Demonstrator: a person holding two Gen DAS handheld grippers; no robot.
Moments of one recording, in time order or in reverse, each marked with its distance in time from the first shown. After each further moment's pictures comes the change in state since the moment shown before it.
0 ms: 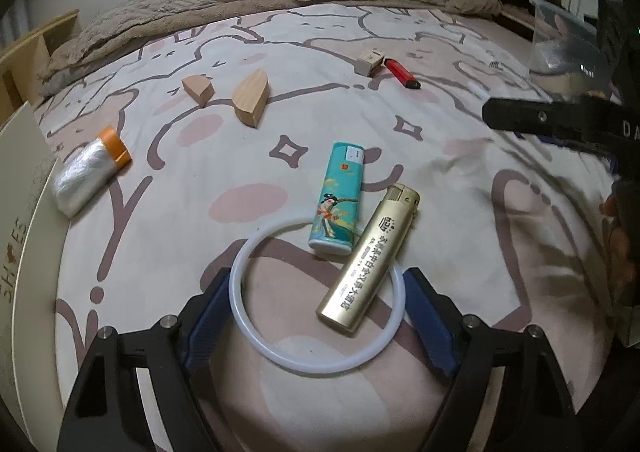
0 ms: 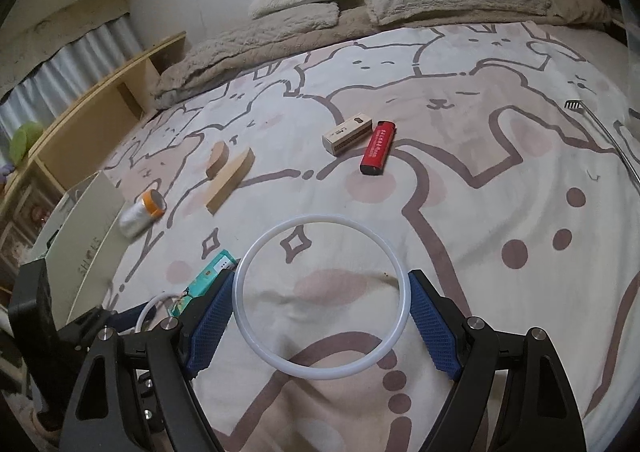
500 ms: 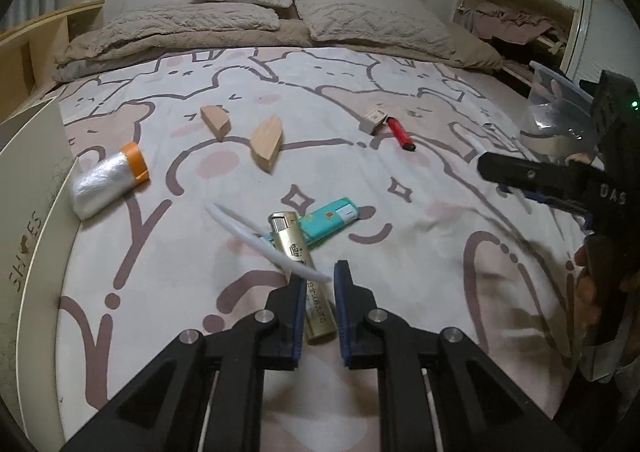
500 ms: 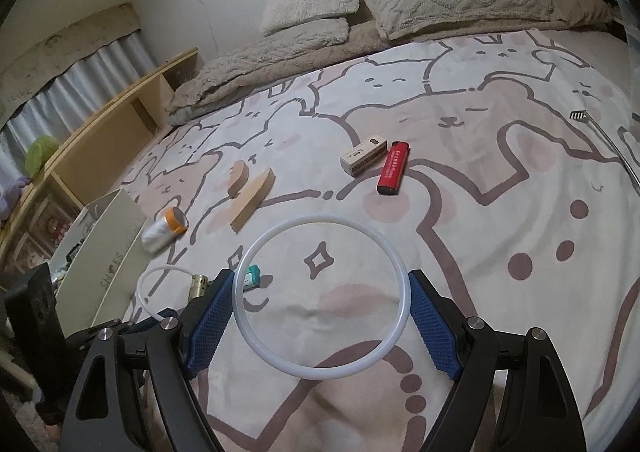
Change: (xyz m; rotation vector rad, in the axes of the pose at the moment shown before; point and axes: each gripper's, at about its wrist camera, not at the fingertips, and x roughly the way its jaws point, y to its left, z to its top) left arm -0.026 0.014 0.012 -0.097 -0.113 -0.053; right arm -0.014 0.002 0.005 0.015 -0.043 0.056
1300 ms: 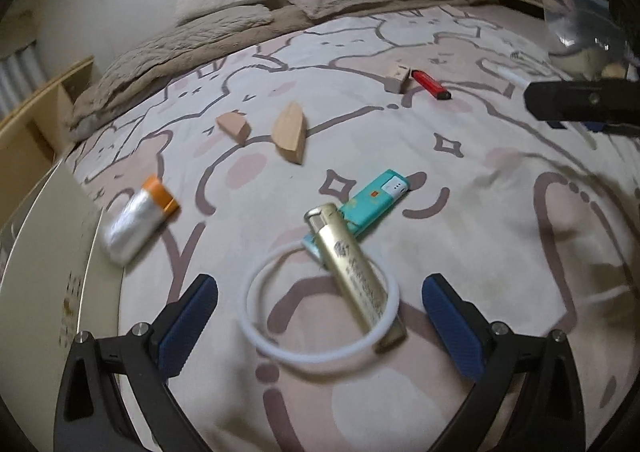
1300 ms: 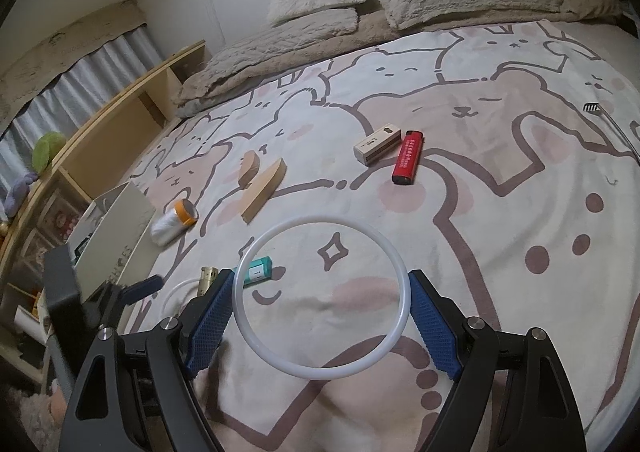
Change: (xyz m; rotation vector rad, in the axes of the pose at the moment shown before) left arm 0.032 -0.008 0.003 0.275 0.074 0.239; right arm 0.005 0.004 -0.001 0.001 0.034 0.044
